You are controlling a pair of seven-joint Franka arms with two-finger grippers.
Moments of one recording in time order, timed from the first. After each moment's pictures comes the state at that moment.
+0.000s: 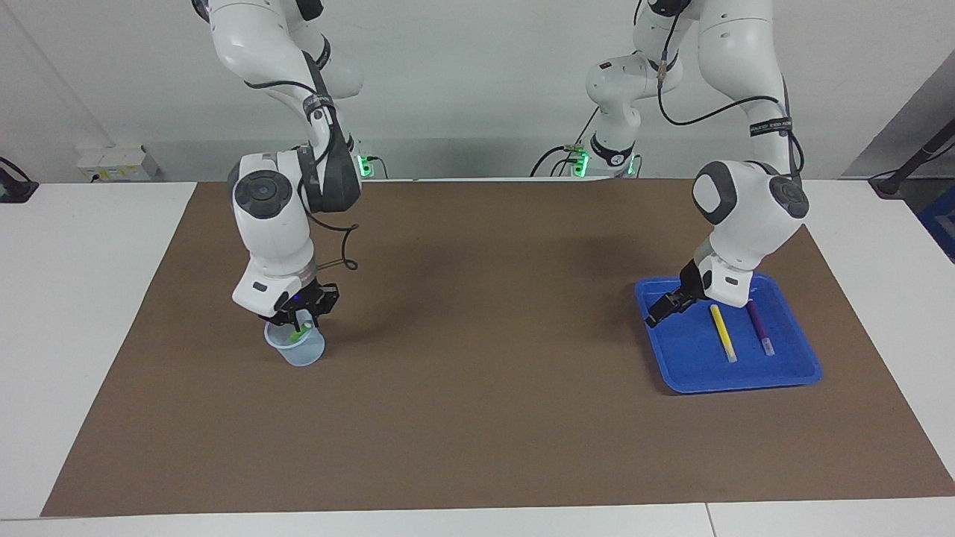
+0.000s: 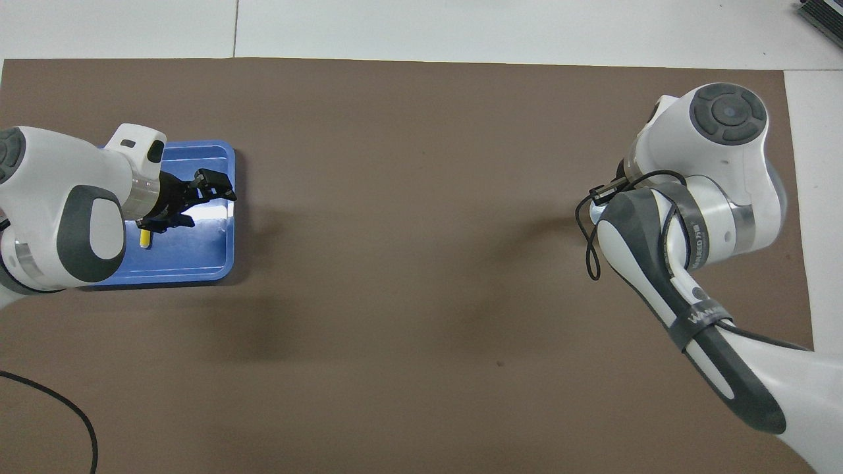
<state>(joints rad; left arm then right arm) 0.18 0.24 -0.29 -1.97 -0.23 2.26 -0.40 0.01 0.31 0.15 -1.76 -0.20 2.05 -0.10</state>
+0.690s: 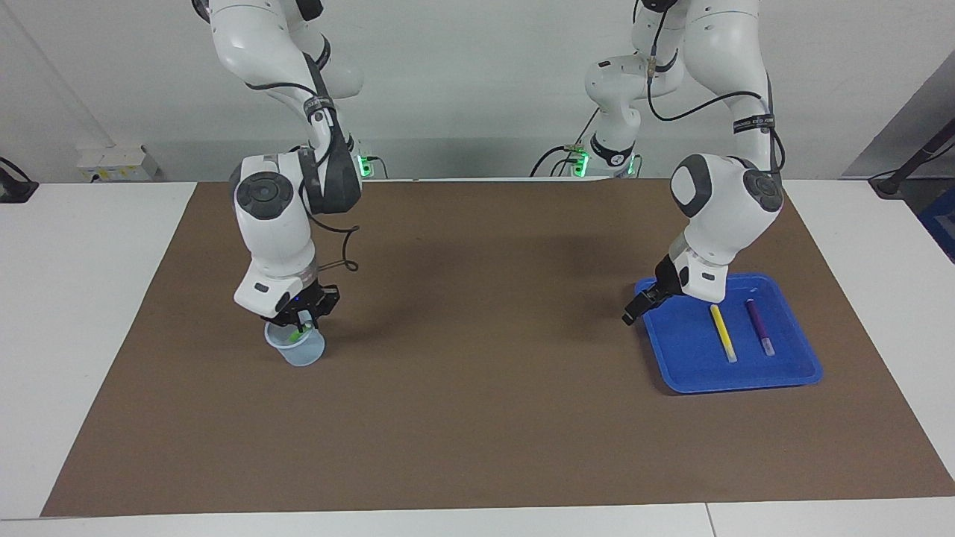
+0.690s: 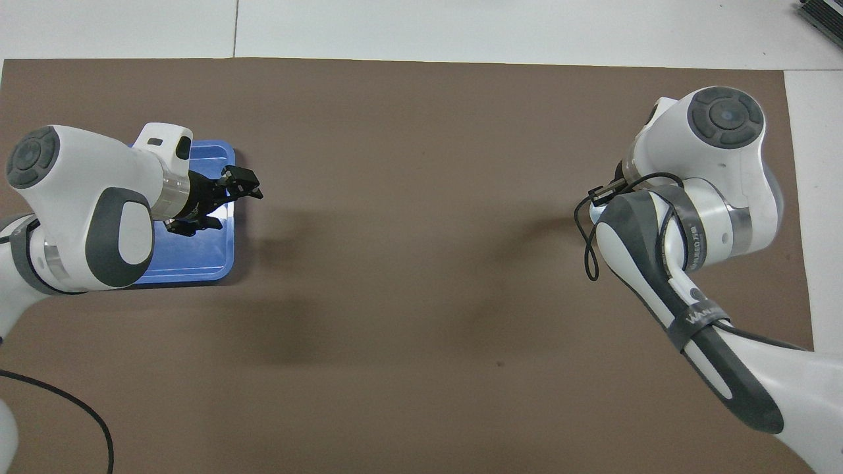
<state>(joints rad) 0.12 0.23 -0.29 -1.97 -0.24 2.26 -0.52 0.01 0.31 0.15 -1.77 -0.20 2.06 -0.10</state>
